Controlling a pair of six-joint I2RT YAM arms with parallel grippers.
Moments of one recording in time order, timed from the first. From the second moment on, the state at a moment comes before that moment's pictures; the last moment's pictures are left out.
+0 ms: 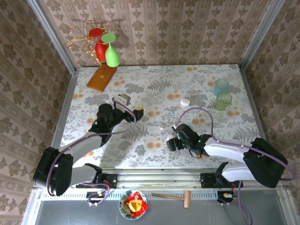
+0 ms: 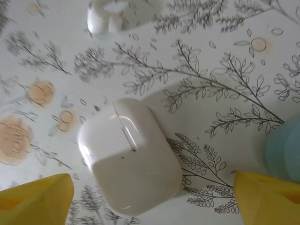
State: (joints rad) left arm -0.46 1.21 0.49 0.55 0.32 -0.06; right arm 0.79 1.29 0.46 -0.14 0.15 0.35
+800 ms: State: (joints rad) left arm -0.46 1.19 0.49 0.53 0.32 -0.06; right arm 0.82 1.41 0.53 -0.14 0.24 0.28
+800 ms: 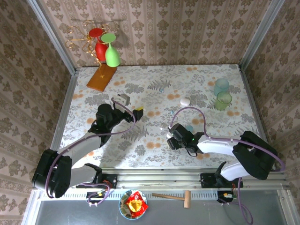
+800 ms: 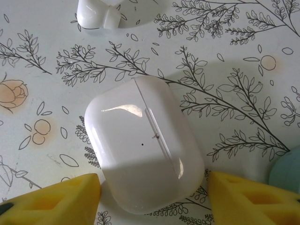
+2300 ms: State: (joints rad) left arm -0.45 1.10 0.70 0.07 0.74 -0.40; right arm 0.85 1.20 0.87 -0.24 0.13 -0.40
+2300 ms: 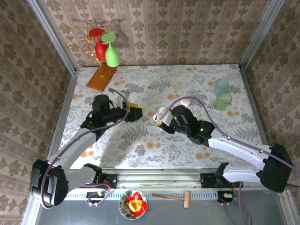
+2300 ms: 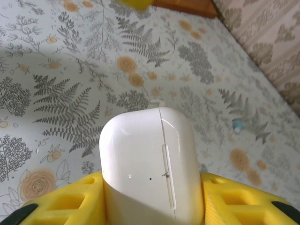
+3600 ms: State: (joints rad) left arm -0.55 1.20 0.69 0.26 0.84 -0.55; right arm 0.87 1.28 0.94 -0.08 0.10 -0.52
